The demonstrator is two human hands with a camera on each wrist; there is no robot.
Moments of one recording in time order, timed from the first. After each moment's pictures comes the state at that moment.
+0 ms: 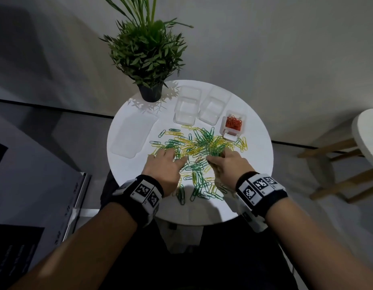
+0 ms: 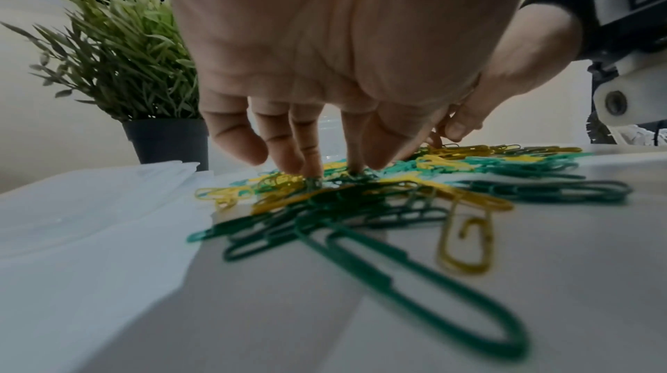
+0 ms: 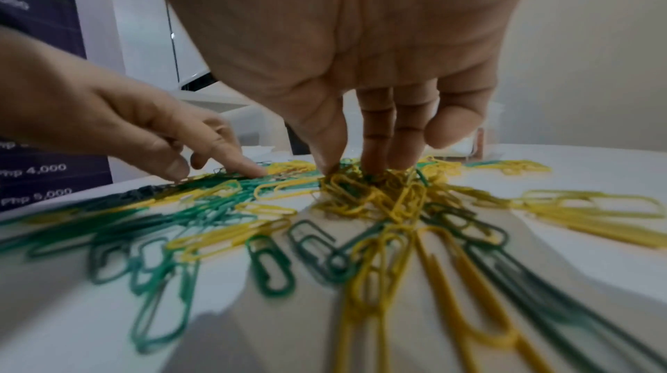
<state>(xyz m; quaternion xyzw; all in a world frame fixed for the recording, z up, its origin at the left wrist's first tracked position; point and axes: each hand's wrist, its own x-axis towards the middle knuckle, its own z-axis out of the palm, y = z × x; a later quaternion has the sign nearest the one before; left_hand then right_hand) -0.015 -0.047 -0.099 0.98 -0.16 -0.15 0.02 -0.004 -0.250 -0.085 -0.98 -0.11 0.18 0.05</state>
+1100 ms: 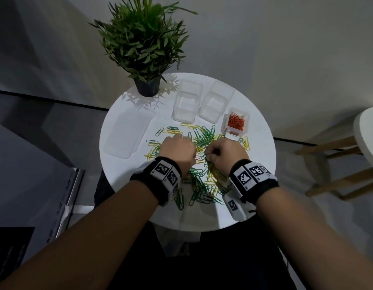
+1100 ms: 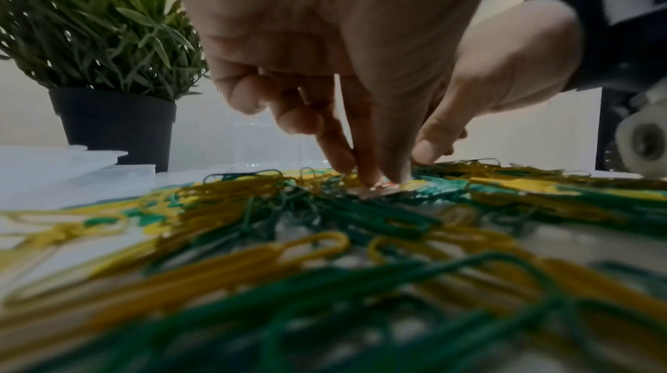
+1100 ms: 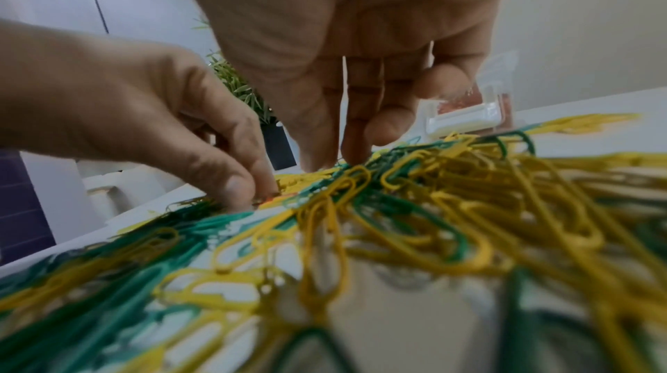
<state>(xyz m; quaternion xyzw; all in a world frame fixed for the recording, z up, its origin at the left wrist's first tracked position) 0.036 -0.081 -0.085 0.97 -0.19 -0.14 0.05 0.036 -0.237 -0.086 -0.97 -0.03 0.12 0.19</state>
